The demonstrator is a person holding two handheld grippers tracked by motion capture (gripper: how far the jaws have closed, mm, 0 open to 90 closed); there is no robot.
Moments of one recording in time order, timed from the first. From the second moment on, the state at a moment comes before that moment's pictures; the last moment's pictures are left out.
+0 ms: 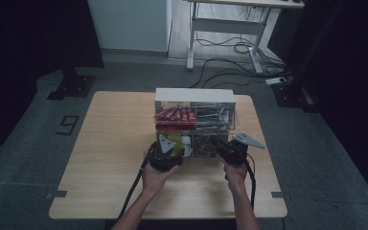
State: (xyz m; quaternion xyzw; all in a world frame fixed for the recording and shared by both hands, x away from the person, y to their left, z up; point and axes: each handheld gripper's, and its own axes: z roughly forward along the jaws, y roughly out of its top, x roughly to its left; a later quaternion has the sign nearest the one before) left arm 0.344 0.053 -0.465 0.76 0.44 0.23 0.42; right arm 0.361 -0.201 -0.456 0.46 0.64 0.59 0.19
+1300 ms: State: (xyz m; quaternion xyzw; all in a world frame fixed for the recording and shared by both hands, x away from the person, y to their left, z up) left arm 0.325 0.100 -0.465 0.73 0.47 0.23 0.44; right arm 0.361 -0.202 -0.457 0.46 0.64 0.58 0.19
